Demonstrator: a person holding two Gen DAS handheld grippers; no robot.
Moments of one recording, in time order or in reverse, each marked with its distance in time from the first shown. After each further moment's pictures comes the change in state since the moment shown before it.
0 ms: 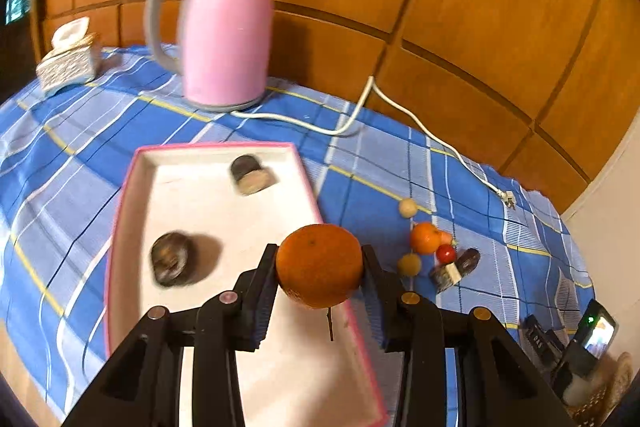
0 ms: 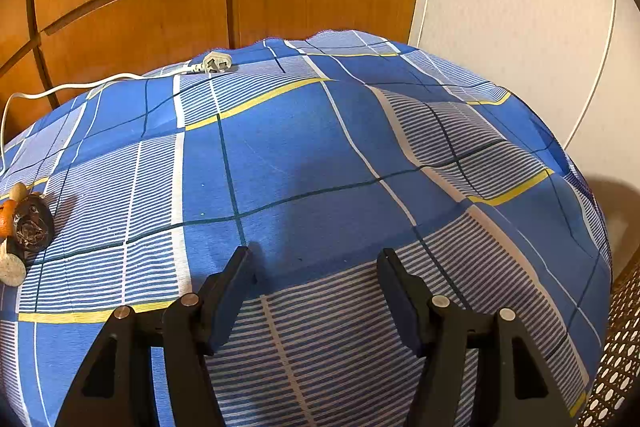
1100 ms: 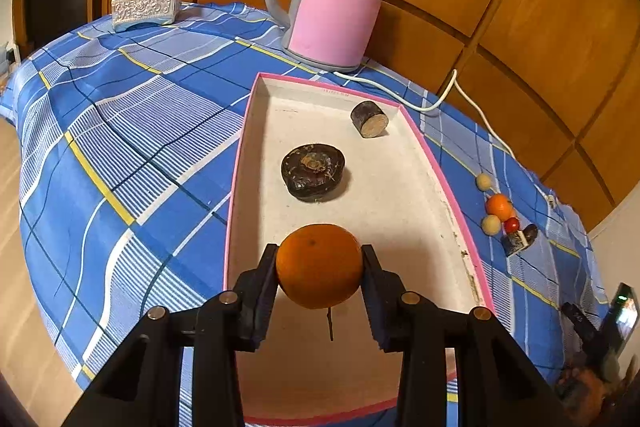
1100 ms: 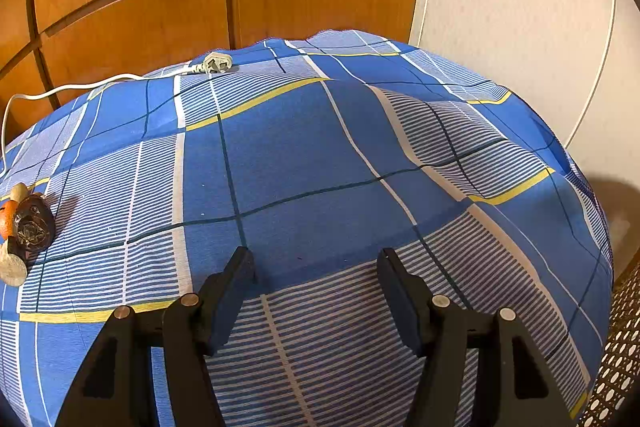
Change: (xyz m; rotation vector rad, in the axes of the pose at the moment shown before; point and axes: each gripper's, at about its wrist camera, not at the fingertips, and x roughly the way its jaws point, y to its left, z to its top) left arm -0.015 0.093 -0.062 -0.140 0.010 0.101; right arm -0.001 0.000 -0.001 0.004 0.001 0.007
